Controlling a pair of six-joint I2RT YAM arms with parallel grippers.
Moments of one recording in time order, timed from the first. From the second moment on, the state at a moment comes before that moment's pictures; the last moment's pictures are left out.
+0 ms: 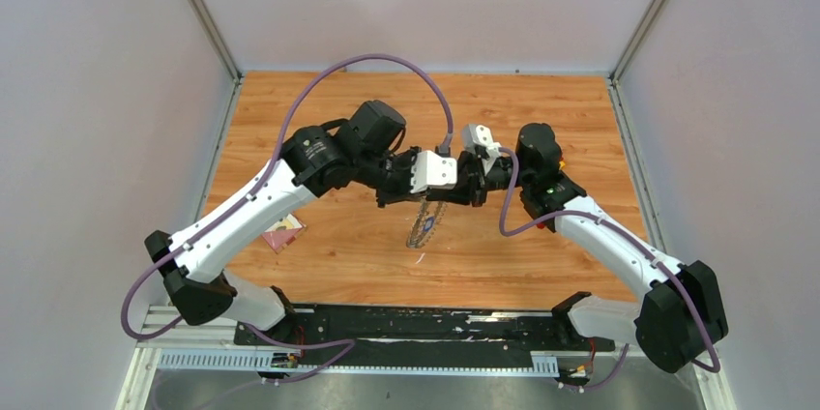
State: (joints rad) left arm -0.91 1.43 1.66 -1.07 0.35 0.63; right arm 0.52 1.21 0.84 0.32 -1.18 -0.03
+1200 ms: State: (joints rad) left arm -0.89 1.25 1.26 -0.69 0.59 0.65; right arm 0.50 1.19 0.91 0.22 -1.32 -0.04
